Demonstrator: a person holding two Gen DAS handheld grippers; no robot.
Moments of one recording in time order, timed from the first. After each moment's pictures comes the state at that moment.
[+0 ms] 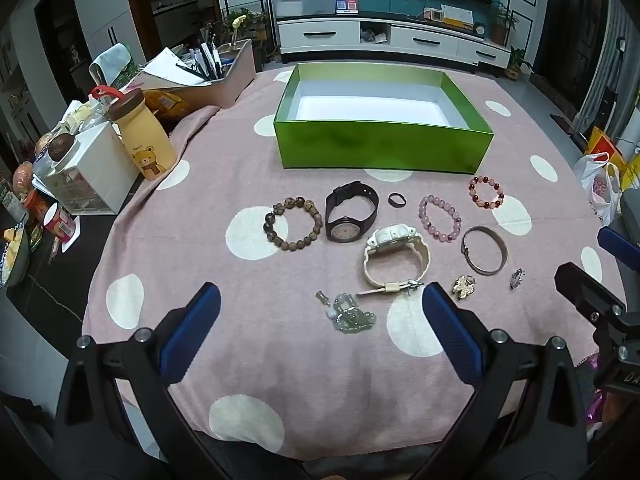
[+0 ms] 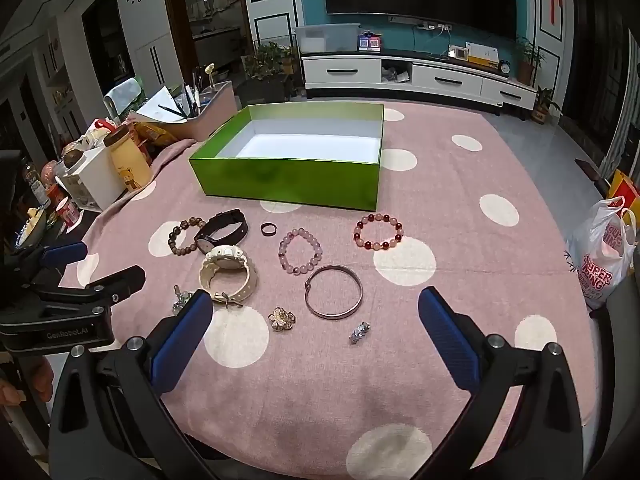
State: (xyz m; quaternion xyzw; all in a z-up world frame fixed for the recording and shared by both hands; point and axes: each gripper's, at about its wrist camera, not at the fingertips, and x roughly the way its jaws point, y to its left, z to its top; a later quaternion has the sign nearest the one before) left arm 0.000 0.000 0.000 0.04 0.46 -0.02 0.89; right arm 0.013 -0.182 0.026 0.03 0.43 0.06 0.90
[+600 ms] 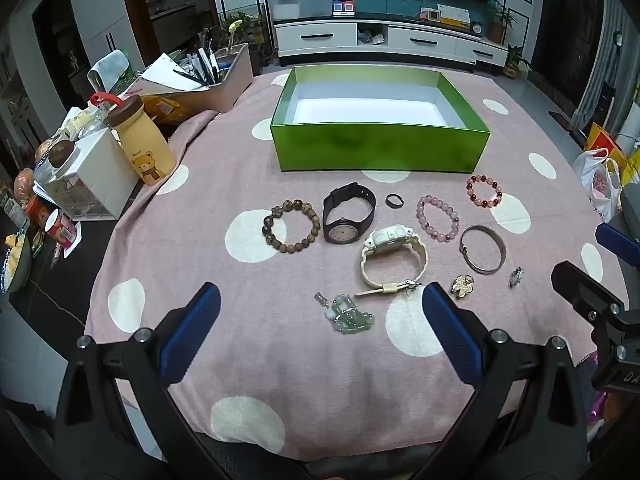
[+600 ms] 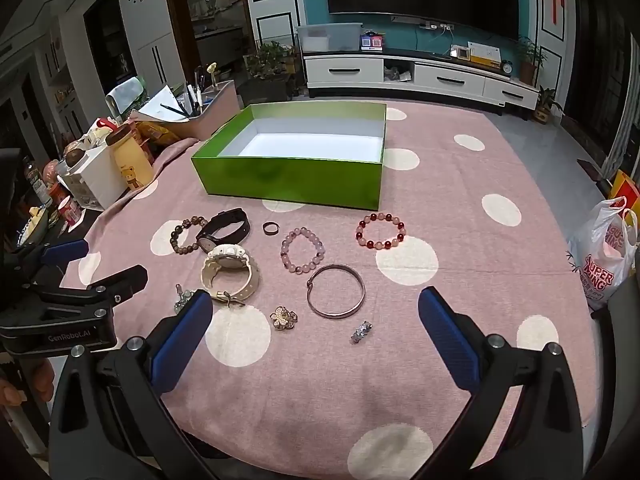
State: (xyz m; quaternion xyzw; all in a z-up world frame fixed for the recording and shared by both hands) left arm -0.001 -0.003 0.003 0.05 0.45 -0.02 0.89; right arm 0.014 -0.181 0.026 0.02 0.44 0.06 0.90
